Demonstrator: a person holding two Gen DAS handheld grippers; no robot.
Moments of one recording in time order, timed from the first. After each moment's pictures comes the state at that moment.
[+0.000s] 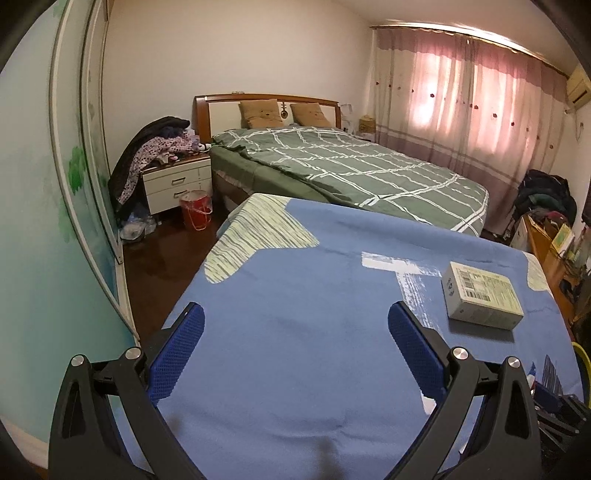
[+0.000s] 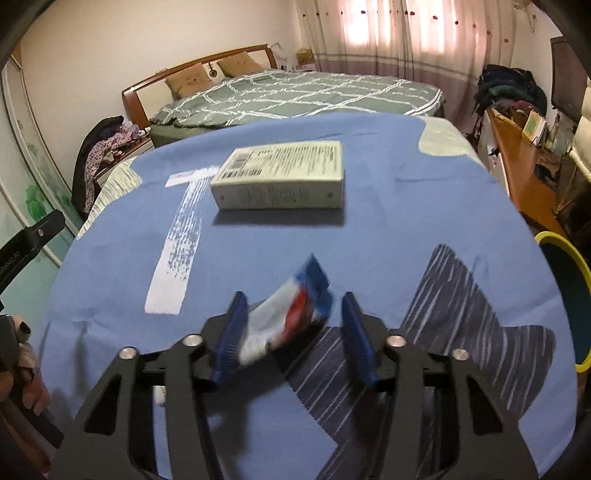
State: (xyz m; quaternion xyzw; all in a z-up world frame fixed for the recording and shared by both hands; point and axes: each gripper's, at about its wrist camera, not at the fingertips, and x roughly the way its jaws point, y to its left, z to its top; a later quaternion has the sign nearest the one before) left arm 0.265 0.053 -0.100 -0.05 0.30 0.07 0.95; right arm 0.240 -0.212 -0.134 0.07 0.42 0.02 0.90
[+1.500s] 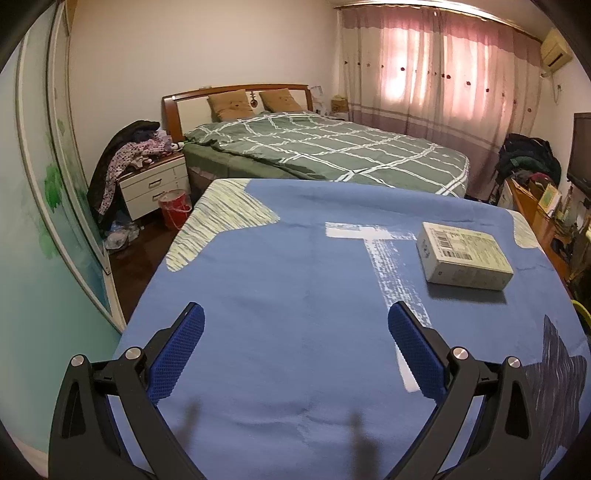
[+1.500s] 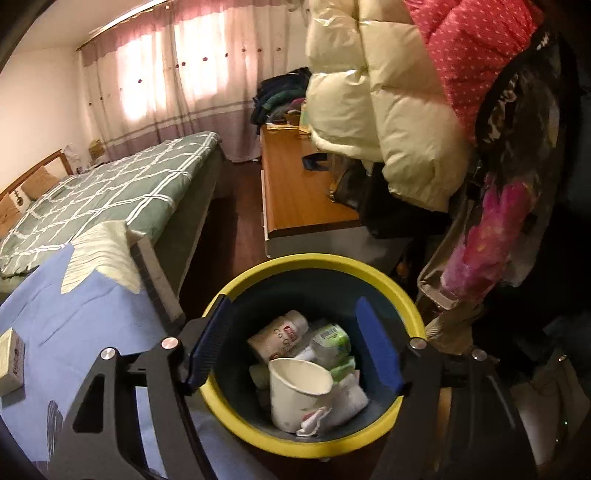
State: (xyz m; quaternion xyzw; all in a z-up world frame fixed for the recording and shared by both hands) left arm 0.266 0.021 -0.112 0.00 0.33 0.02 0.94; right arm 0.186 -0.498 -0.119 0.16 0.30 -0.36 0.87
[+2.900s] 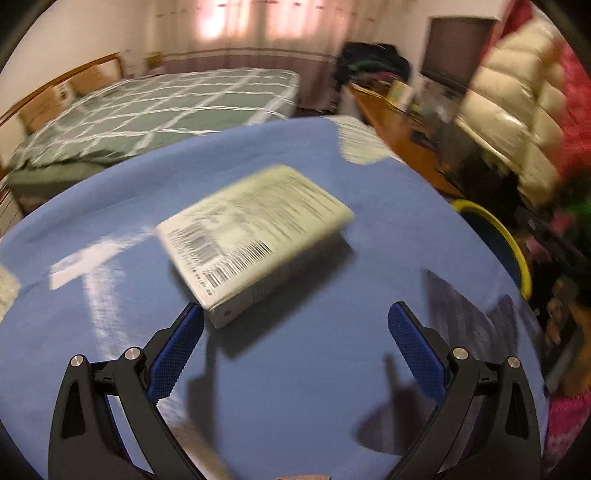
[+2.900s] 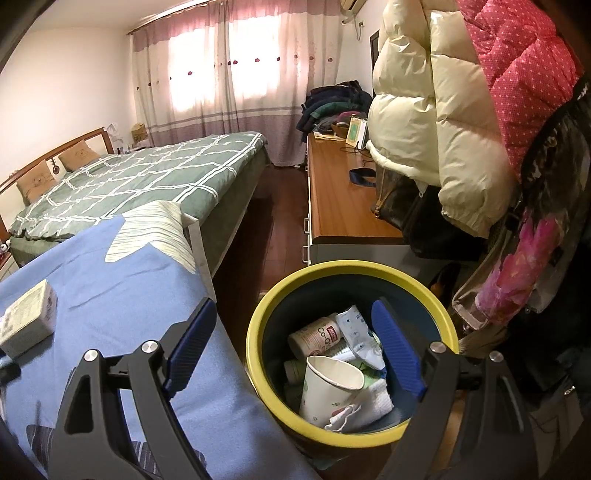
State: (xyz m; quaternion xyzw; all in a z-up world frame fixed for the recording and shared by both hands) left arm 0.348 -0.158 -0.141 0.09 0.43 -0.32 0.84; right arm 0.198 -0.457 -0.110 0.11 0.30 -0.30 0.90
